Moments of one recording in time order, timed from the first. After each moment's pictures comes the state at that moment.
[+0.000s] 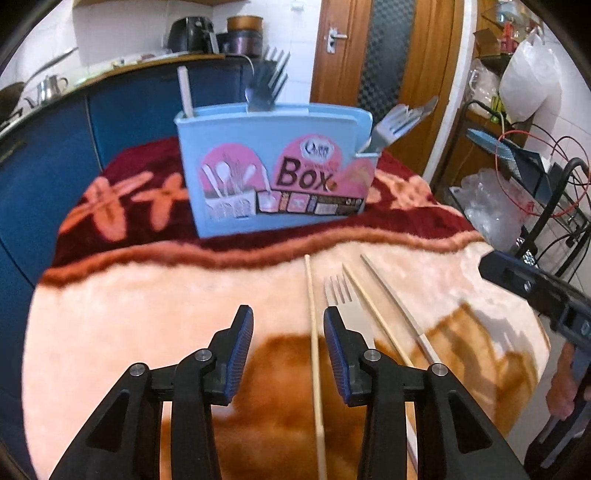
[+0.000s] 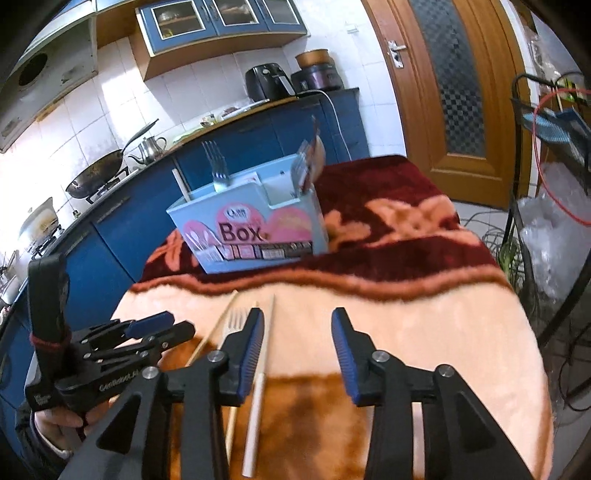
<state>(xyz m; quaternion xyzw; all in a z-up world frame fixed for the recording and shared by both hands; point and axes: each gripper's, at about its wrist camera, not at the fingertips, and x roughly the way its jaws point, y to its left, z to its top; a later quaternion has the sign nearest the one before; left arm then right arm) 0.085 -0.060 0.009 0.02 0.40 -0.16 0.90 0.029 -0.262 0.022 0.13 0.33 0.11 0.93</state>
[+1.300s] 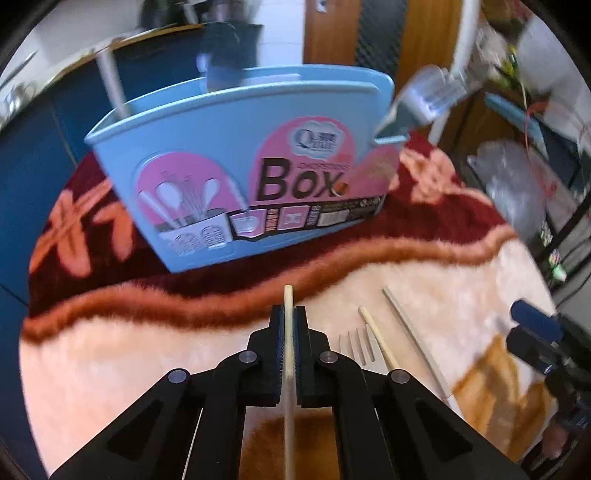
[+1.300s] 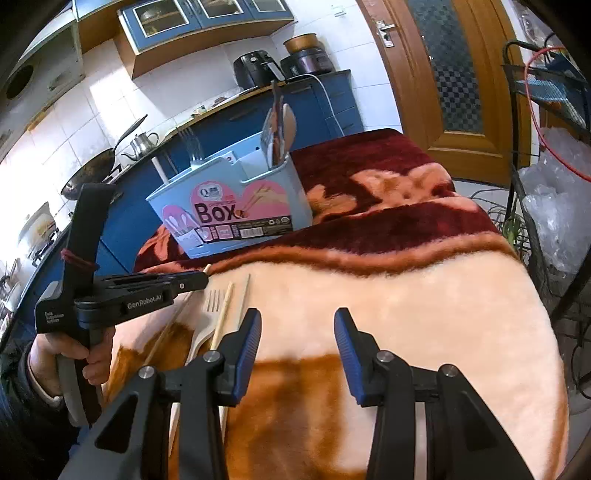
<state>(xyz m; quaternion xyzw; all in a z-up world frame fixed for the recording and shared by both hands) 0.147 -0.085 -0.003 0.05 0.46 -0.16 0.87 0.036 -0.279 -0.002 0.15 0.36 0.12 0.91</state>
